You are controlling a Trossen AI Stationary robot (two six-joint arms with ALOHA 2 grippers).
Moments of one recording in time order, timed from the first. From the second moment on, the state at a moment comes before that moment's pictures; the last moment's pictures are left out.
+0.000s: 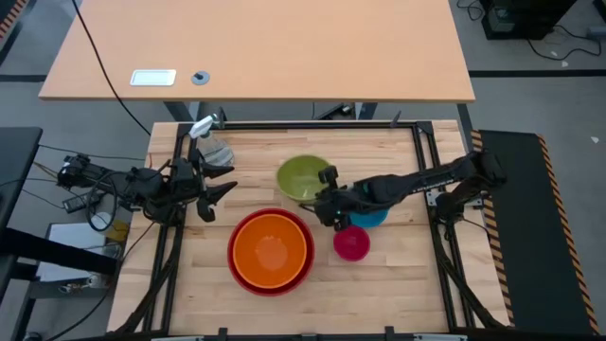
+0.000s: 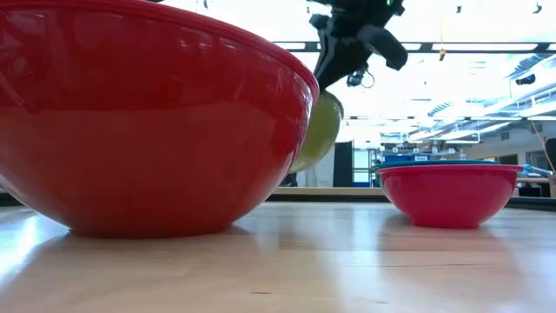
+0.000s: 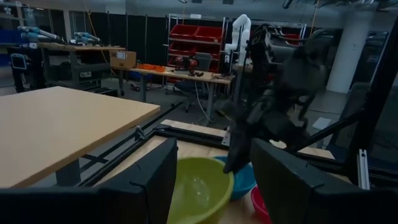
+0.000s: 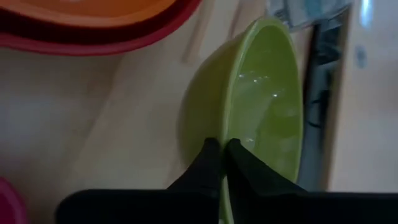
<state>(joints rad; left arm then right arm) -0.32 0.51 0.55 0.05 -0.62 -0.07 0.15 1.63 1.31 -0.62 0.48 -0.48</state>
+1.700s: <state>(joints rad) -0.28 0.56 0.55 0.03 -0.62 -0.14 -0.16 1.70 1.24 -0.70 0.07 -0.10</state>
